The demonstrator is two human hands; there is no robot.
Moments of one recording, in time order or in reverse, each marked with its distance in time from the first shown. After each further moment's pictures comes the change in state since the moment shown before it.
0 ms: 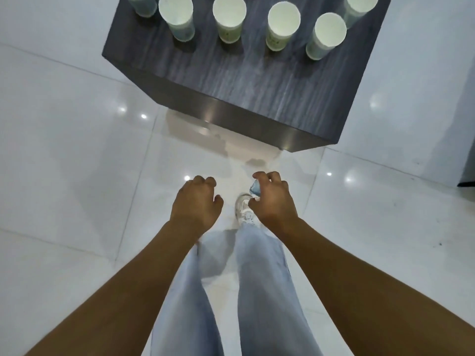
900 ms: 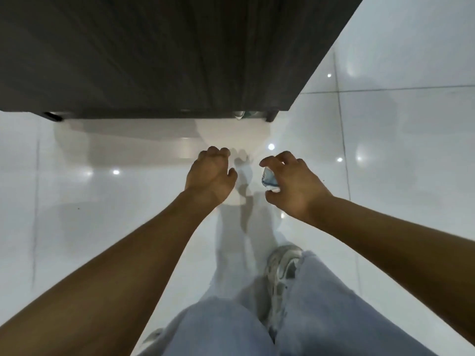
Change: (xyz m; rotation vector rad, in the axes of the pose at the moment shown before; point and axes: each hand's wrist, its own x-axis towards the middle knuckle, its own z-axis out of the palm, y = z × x) left_hand 0.310 -0.006 0.313 0.227 0.094 0.372; right_hand 0.212 0.232 0.204 -0.017 0.140 -0.046
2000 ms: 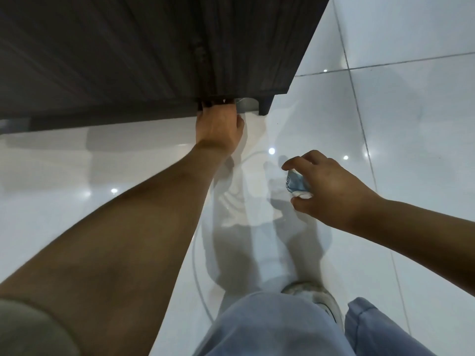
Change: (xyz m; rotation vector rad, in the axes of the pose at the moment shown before) left_hand 0.166 0.015 0.068 0.037 0.378 0.132; right_hand 0.041 0.086 0.038 0.050 0.058 0.010
